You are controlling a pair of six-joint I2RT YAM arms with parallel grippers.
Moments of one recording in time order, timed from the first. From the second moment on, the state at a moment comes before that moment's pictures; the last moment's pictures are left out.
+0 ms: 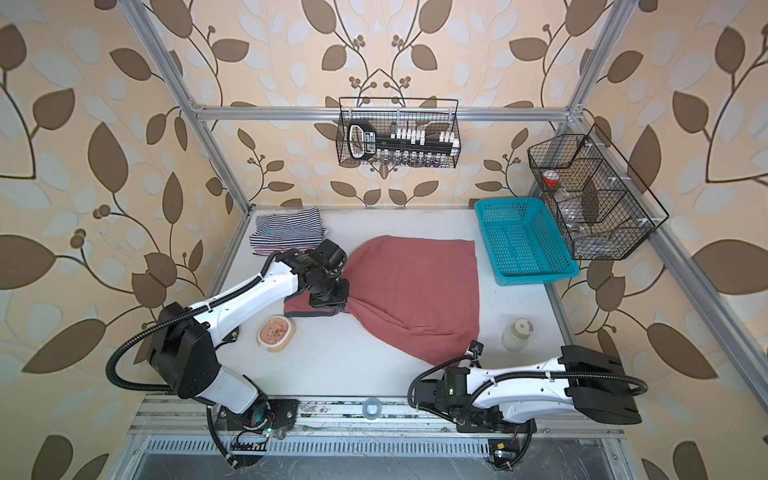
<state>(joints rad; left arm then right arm) -0.57 1.55 1.24 -0.98 0.15 -0.63 1.43 1.12 0.39 -1.05 0.54 1.98</state>
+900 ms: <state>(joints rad) -0.57 1.52 1.24 -0.99 0.15 -0.61 1.51 1.15 0.70 -1.50 0.65 1.98</state>
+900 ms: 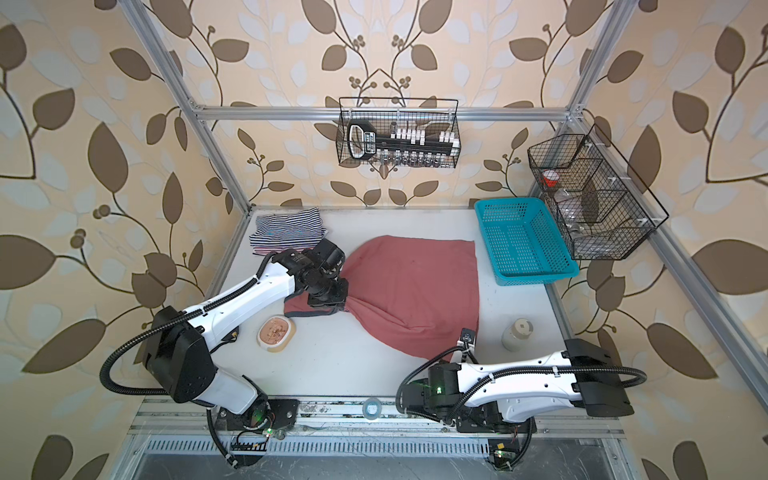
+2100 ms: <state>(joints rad) -0.69 1.46 1.15 -1.14 0.22 -0.52 0.40 0.65 0.75 -1.18 0.57 1.26</state>
